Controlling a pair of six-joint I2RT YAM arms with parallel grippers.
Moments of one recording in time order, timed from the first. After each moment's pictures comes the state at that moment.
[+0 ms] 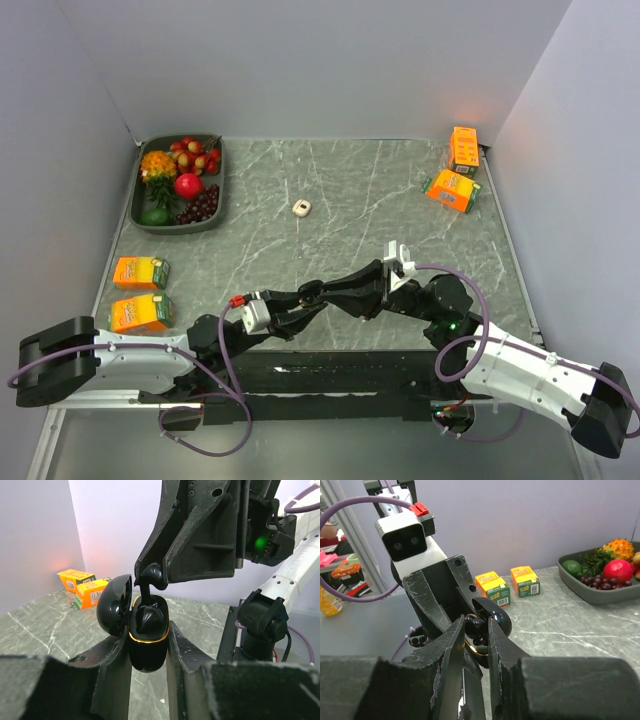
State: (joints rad) left arm -1.26 1.01 0.16 1.29 -0.08 0.06; right arm 0.91 0.71 0.41 0.61 -0.46 0.29
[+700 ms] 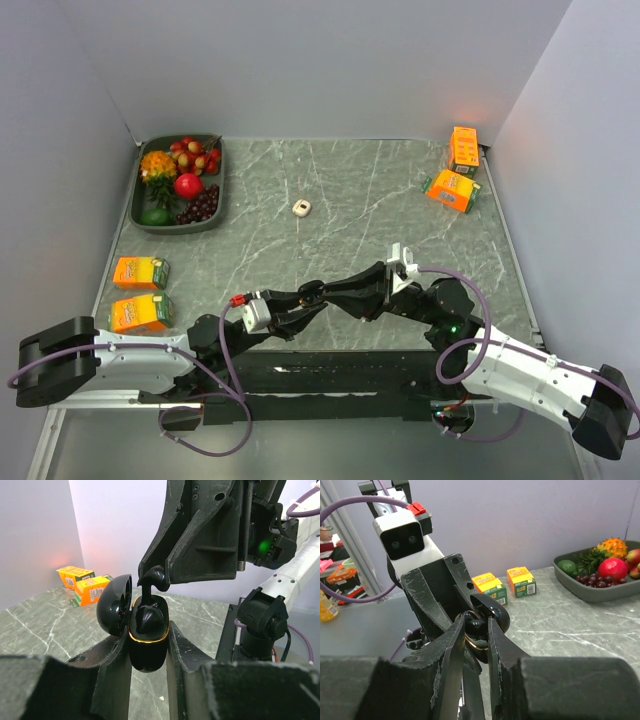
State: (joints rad) left arm -1.26 1.01 0.16 1.29 -0.08 0.05; right arm 0.91 0.69 0.37 0.64 -0.42 0.29
